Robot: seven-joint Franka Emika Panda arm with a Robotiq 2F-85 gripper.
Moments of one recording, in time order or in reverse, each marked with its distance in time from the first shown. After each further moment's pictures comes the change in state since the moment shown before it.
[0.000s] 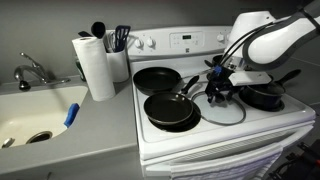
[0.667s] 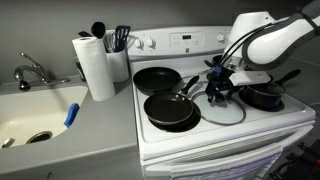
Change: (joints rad) arm -0.002 0.008 -0.006 0.007 -0.013 0.001 -0.029
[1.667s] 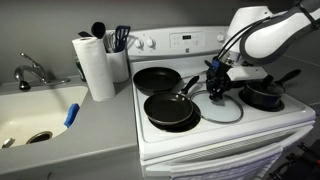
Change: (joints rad) arm 0.000 0.000 -0.003 0.038 0.009 -0.005 -0.016
